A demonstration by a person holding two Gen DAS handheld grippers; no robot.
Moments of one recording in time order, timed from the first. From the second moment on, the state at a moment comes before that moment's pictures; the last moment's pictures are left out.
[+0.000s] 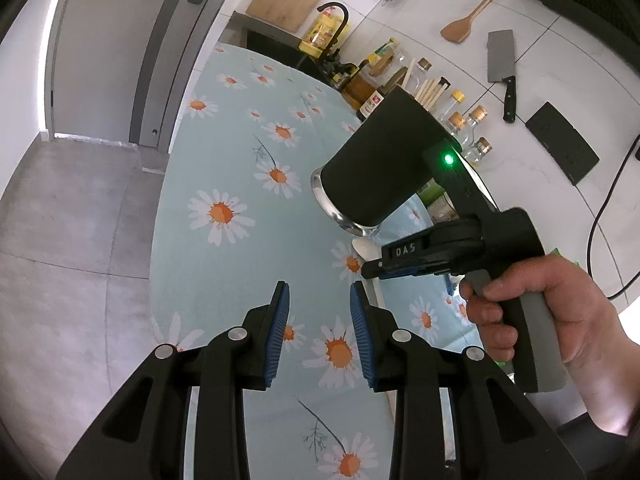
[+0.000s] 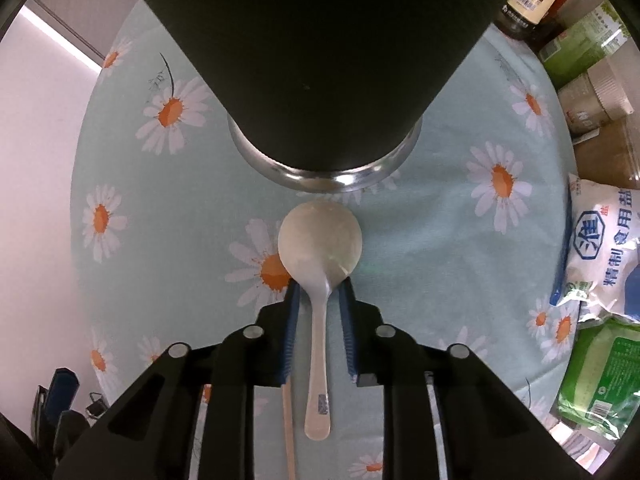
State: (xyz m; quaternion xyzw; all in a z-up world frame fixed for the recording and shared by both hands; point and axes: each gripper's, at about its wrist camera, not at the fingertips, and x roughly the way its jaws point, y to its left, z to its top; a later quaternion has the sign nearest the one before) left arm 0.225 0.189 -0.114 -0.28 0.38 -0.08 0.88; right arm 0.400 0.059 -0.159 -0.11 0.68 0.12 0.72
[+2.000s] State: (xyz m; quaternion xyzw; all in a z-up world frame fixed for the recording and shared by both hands) left arm 0.311 0.036 -0.156 -0.12 0.61 0.04 0.78; right arm 0.389 -0.138 -0.027 0.03 0.56 0.35 0.75
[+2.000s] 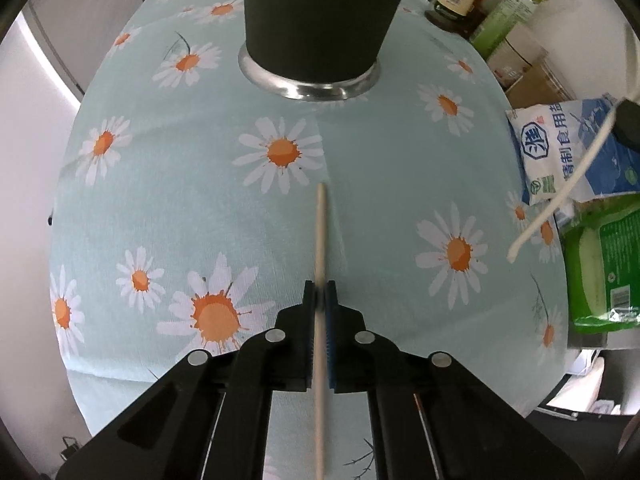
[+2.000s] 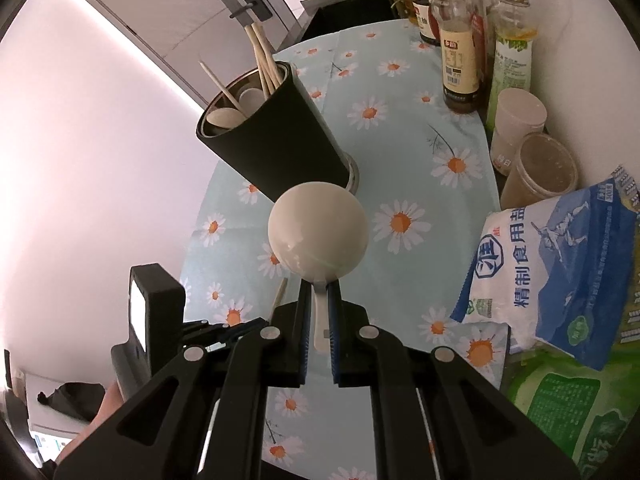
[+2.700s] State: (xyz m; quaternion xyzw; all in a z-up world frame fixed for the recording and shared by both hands) left arm 0.281 0.053 -0.089 -0.18 0.52 0.01 0.84; right arm 0.378 -0.117 -0.020 0.02 0.56 0.35 0.75
